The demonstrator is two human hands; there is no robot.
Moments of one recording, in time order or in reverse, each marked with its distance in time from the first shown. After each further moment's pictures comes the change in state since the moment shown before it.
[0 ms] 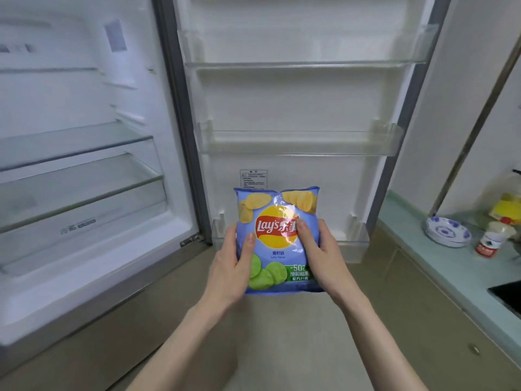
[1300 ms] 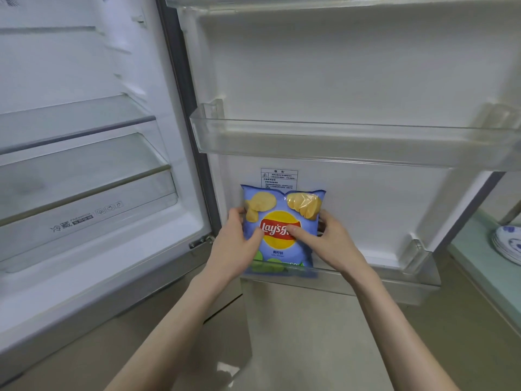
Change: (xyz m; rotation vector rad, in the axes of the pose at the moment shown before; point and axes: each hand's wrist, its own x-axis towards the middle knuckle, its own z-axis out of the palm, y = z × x) left_hand 0.140 -0.063 -0.006 0.299 0.011 -0.174; right_hand 0.174 0.084 0.026 -0.278 -0.204 0.086
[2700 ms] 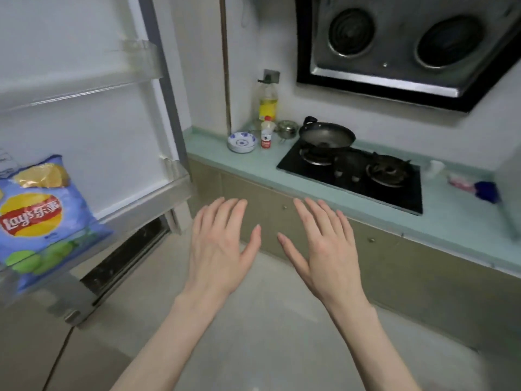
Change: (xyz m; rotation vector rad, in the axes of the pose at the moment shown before) left_hand -0.248 0.097 0.132 0.150 -0.282 1.149; right_hand -0.434 0.011 -0.057 -1.230 0.991 0.336
